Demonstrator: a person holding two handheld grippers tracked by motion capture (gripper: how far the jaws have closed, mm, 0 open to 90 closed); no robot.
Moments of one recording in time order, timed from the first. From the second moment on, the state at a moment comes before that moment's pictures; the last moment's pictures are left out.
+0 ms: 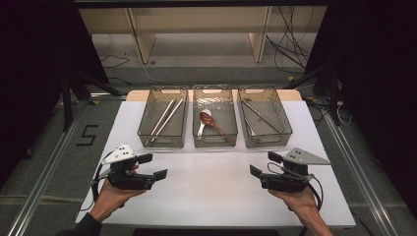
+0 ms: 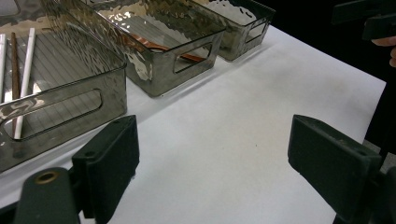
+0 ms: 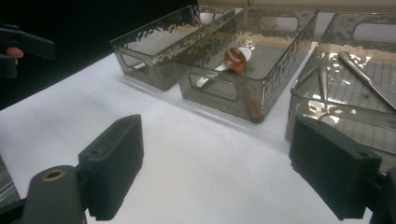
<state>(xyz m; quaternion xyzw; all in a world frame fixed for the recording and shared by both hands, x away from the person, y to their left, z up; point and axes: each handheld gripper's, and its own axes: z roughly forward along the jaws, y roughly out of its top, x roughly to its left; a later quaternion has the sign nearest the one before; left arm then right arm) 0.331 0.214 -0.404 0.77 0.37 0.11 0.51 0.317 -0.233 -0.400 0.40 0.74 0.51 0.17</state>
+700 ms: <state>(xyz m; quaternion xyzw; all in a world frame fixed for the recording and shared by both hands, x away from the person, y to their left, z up) 0.331 0.214 -0.404 0.77 0.37 0.11 0.51 0.309 -0.241 -0.403 0.41 0.74 0.51 0.18</state>
